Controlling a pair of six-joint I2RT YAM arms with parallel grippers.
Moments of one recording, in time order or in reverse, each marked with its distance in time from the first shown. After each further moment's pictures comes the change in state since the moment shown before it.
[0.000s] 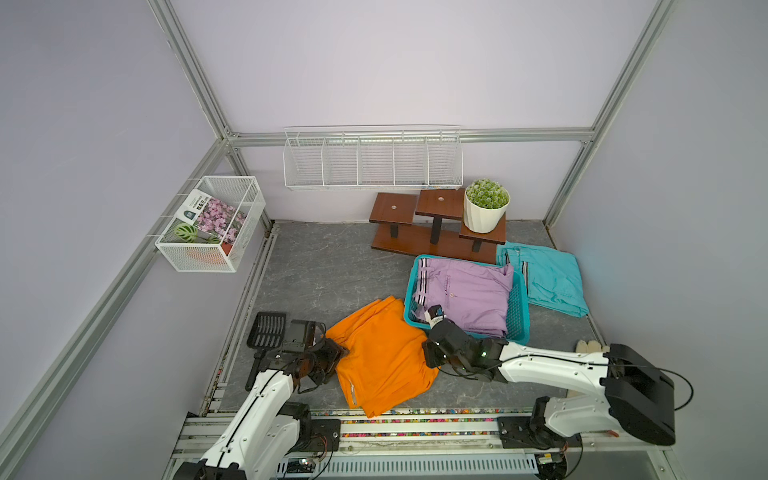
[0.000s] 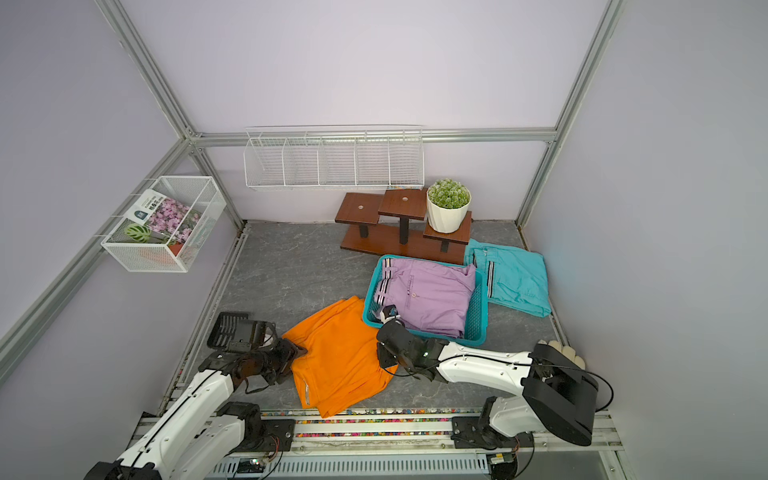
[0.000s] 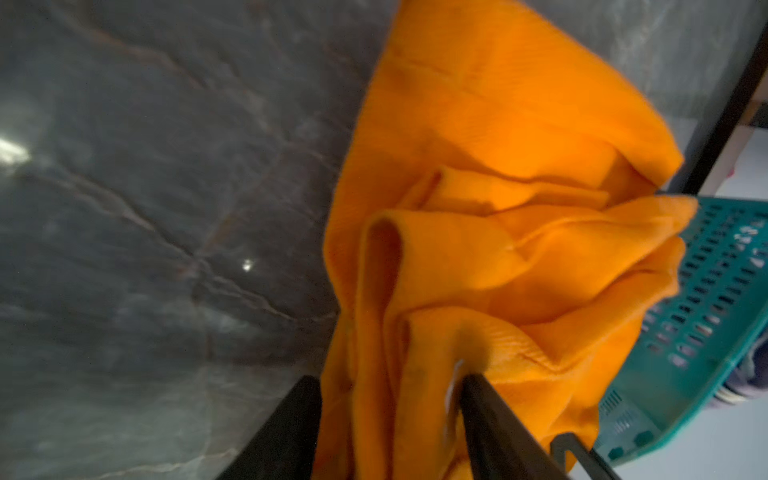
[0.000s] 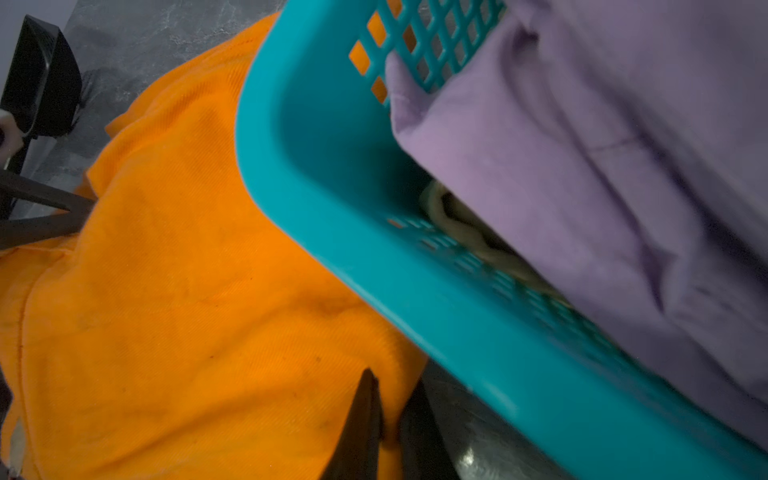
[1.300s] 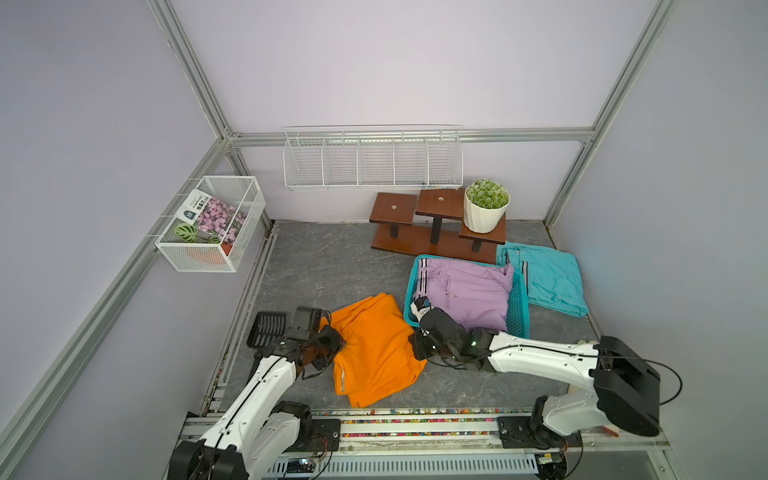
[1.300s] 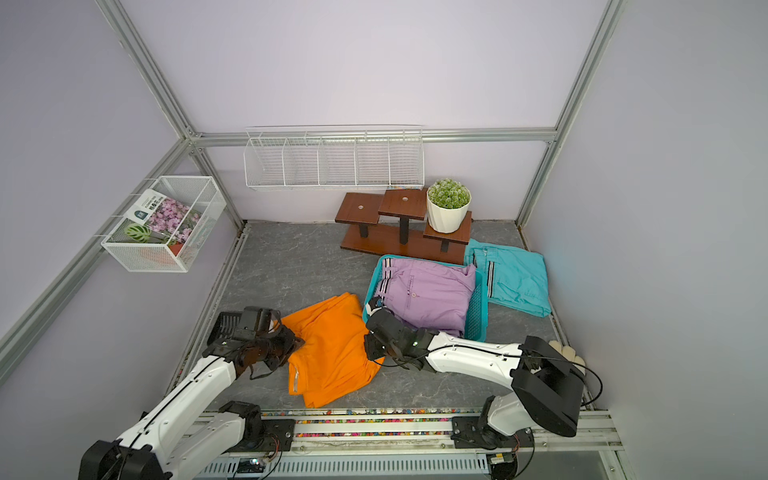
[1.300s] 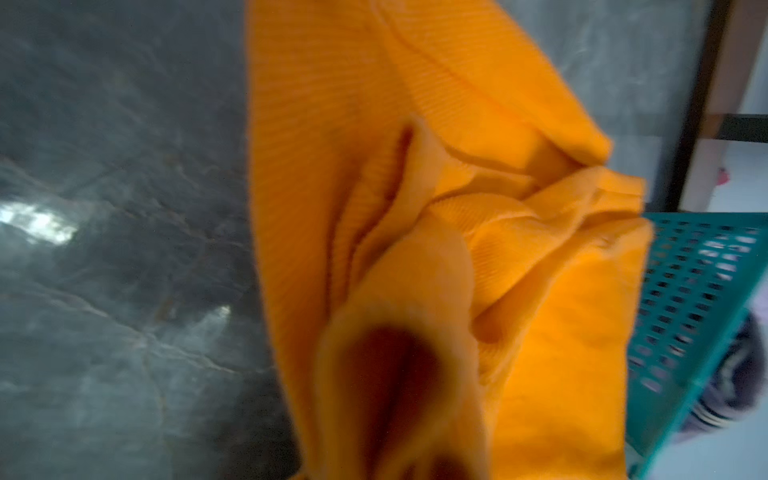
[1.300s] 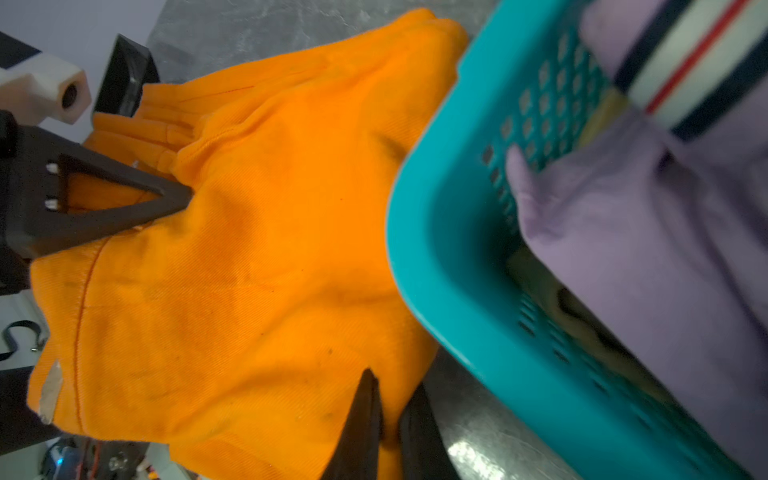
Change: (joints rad) left arm -0.053 0.056 0.182 0.005 -0.132 0.026; right arm 0.012 0.080 0.175 -0.014 -0.081 -0.057
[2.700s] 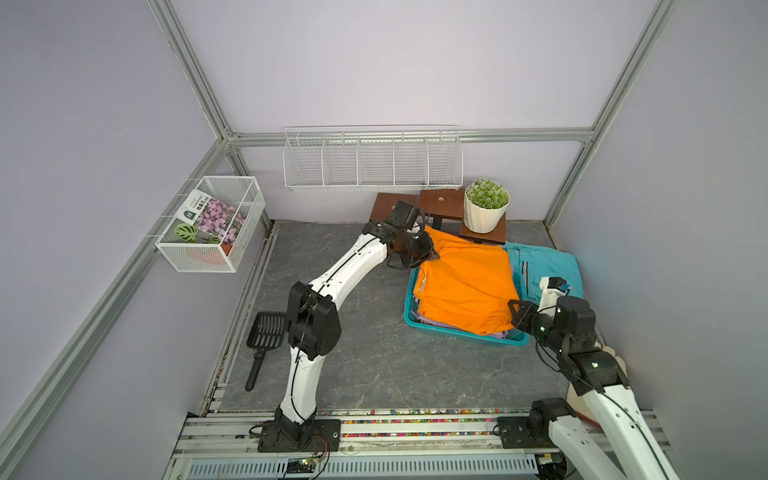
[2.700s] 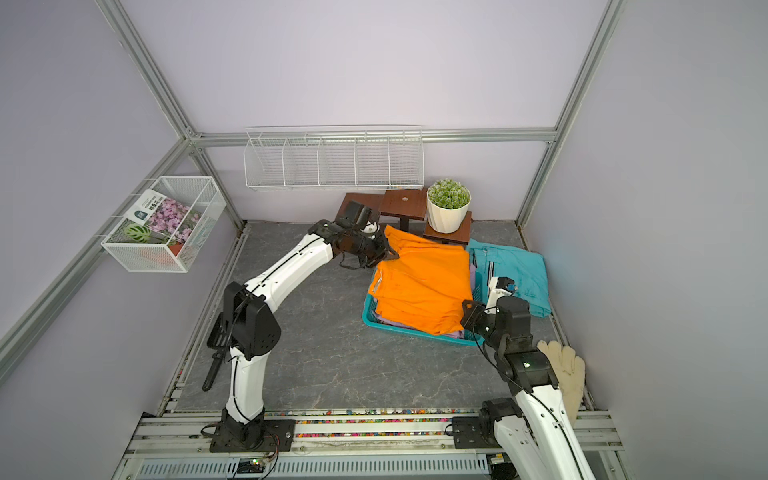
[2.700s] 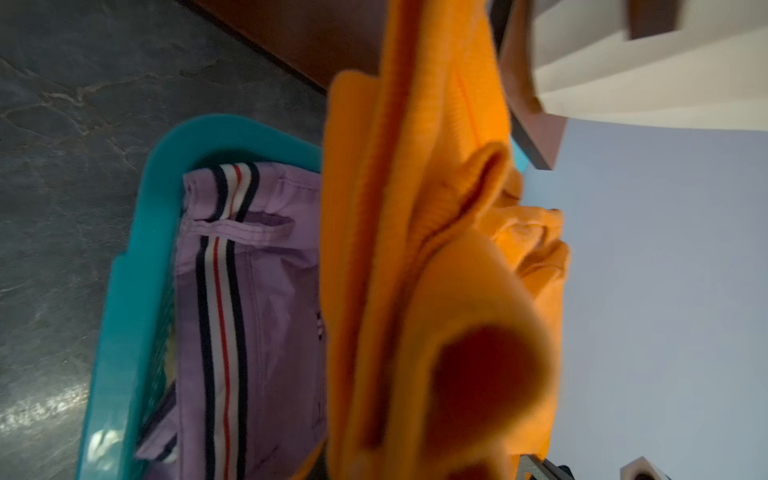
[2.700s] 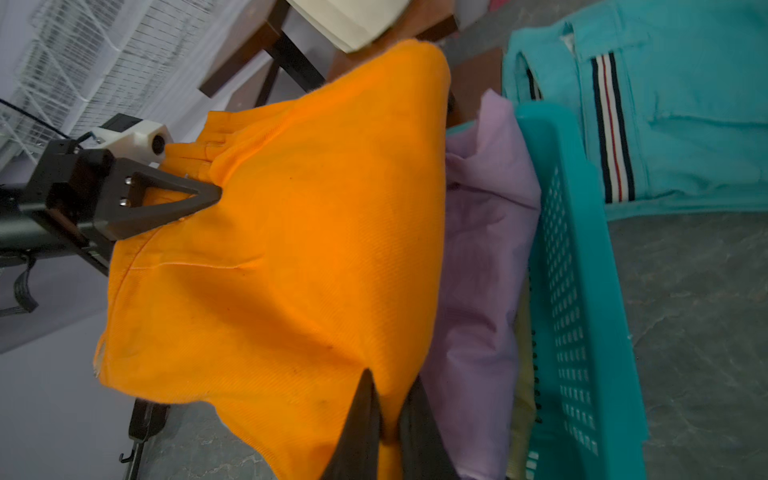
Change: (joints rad) left arm -0.411 1.223 1.510 -0.203 0.180 0.149; right arm -0.965 -0.797 -0.240 -0.333 -0.306 -0.037
